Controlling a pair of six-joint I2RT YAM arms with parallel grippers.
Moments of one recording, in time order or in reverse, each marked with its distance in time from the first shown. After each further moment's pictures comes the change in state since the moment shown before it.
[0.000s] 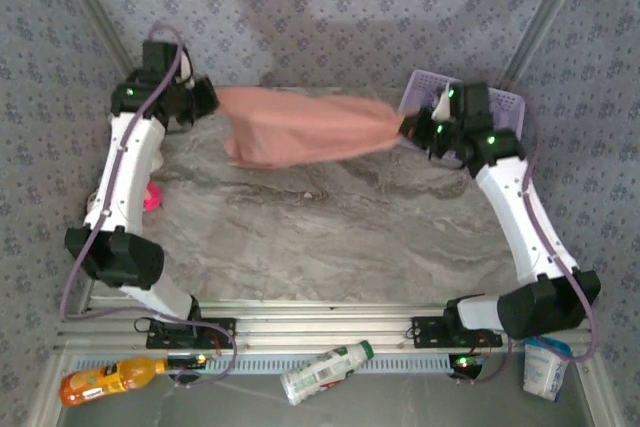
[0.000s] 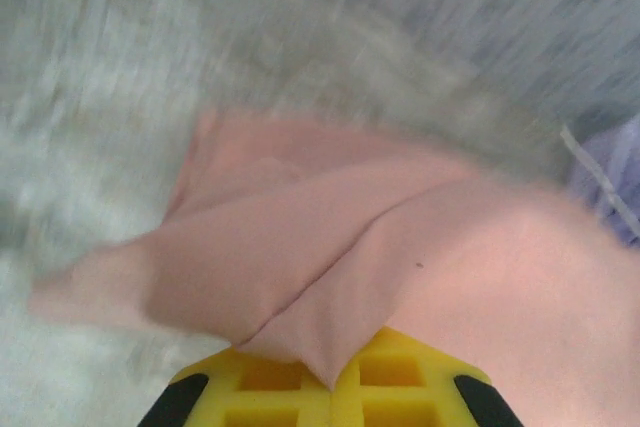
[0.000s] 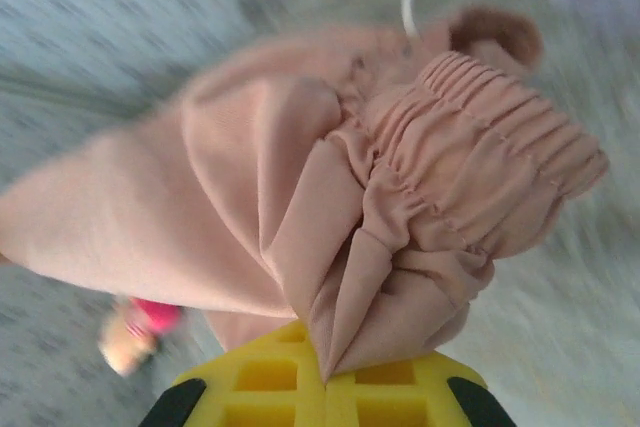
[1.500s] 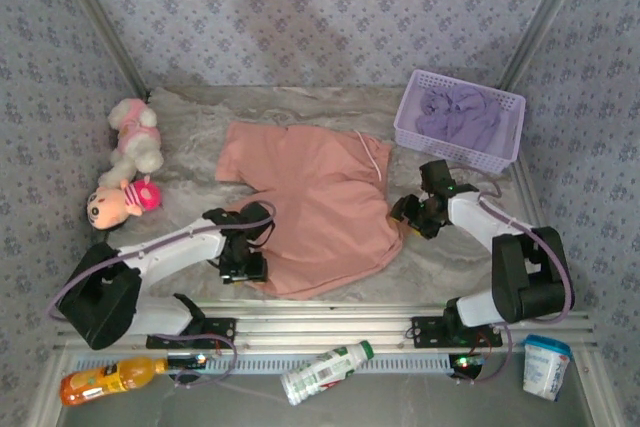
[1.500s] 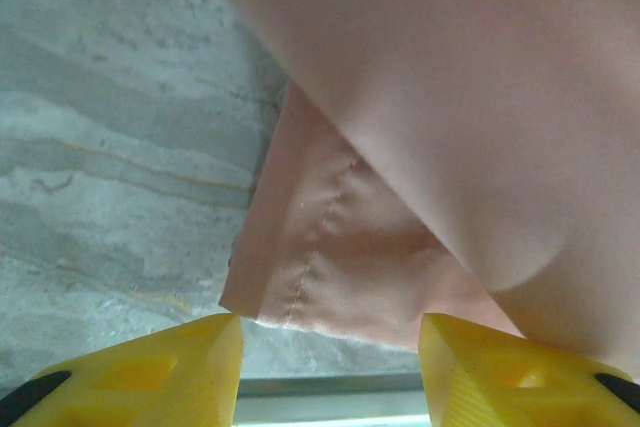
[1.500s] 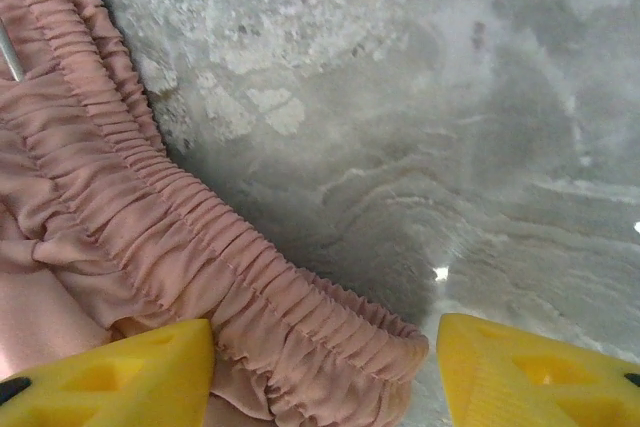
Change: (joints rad) left arm -0.610 -0.259 -1.057 0.079 -0.046 -0.201; right arm -0.018 0.131 -0.584 0.227 0.114 -0.030
